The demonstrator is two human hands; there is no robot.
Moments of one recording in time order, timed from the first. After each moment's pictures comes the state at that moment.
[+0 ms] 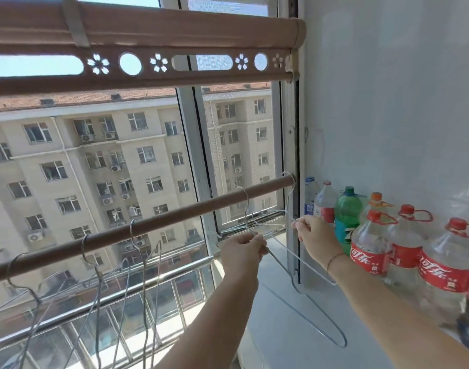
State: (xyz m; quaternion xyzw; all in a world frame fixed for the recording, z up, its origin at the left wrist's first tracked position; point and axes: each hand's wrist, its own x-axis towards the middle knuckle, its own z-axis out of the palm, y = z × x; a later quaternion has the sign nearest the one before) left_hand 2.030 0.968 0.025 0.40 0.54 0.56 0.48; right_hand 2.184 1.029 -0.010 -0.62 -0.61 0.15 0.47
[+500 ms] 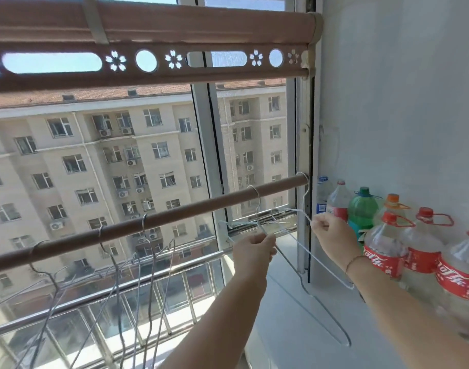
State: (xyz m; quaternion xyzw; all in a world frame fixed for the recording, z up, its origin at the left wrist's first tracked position) left_hand 2.029 0.967 0.014 0.41 0.53 0.55 0.50; right_hand 2.192 1.011 0.000 -0.64 -0.61 0.14 0.44
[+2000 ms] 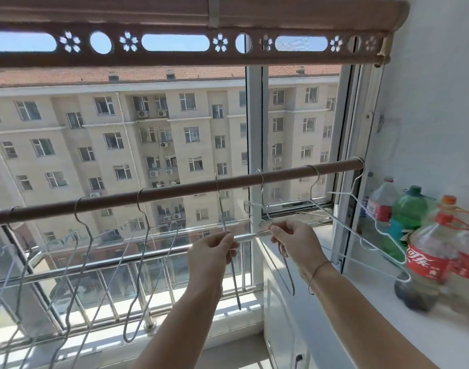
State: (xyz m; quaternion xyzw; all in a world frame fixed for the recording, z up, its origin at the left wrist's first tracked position) left_hand 1.880 0.879 0.010 0.33 0.56 0.64 0.41; right_hand 2.026 0.943 0.002 -0.48 -0.58 0.43 0.50
